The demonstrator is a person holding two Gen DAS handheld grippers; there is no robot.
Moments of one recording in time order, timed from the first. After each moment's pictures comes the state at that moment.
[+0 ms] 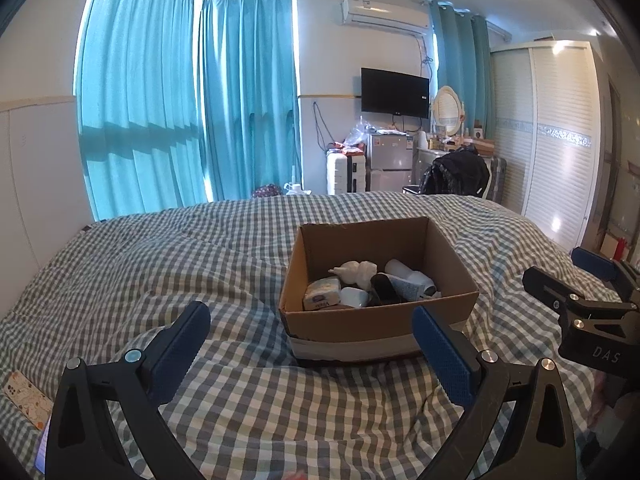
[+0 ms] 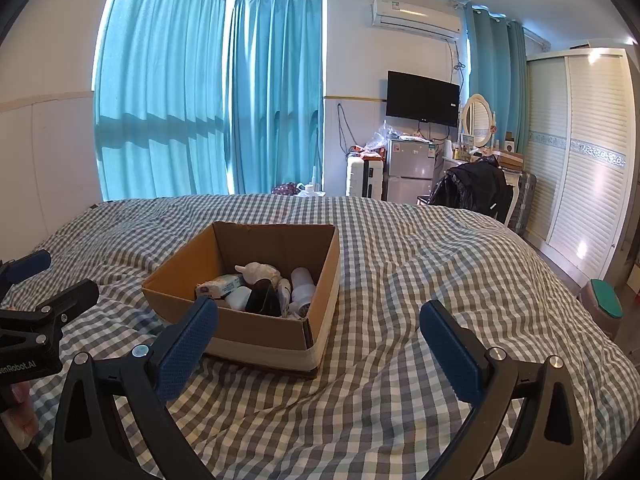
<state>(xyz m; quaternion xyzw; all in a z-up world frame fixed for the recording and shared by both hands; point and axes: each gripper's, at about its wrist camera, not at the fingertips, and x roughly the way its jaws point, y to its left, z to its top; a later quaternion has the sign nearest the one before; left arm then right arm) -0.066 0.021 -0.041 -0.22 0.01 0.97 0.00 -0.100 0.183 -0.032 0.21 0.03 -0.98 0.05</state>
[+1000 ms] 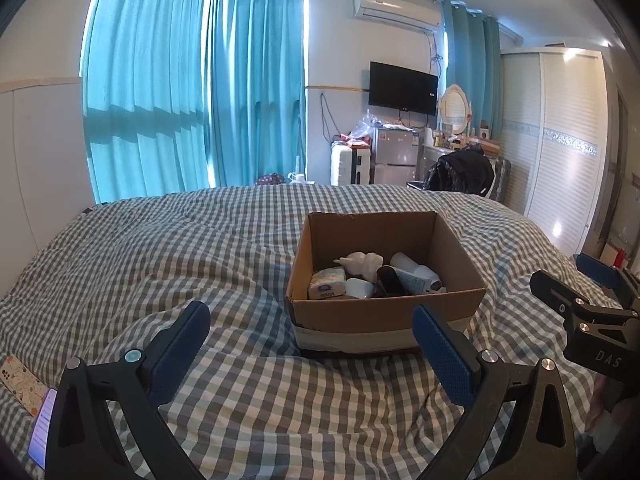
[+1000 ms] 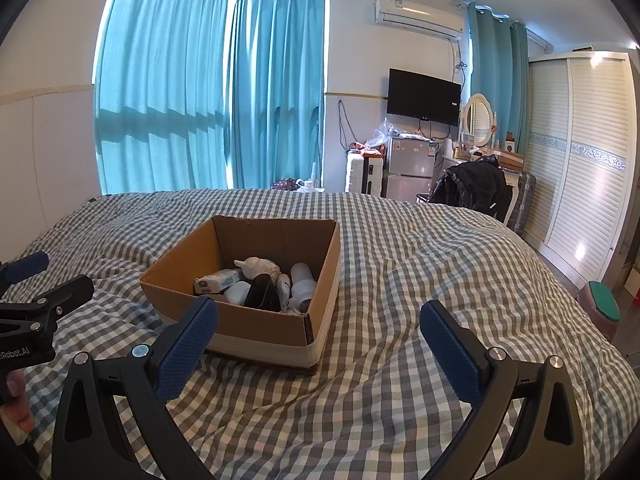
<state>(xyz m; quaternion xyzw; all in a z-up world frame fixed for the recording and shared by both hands) -0.070 0.010 -0.048 -0.24 -0.01 0.97 0.00 -0.103 0.182 -0.037 0.21 0.03 -0.98 0.05</state>
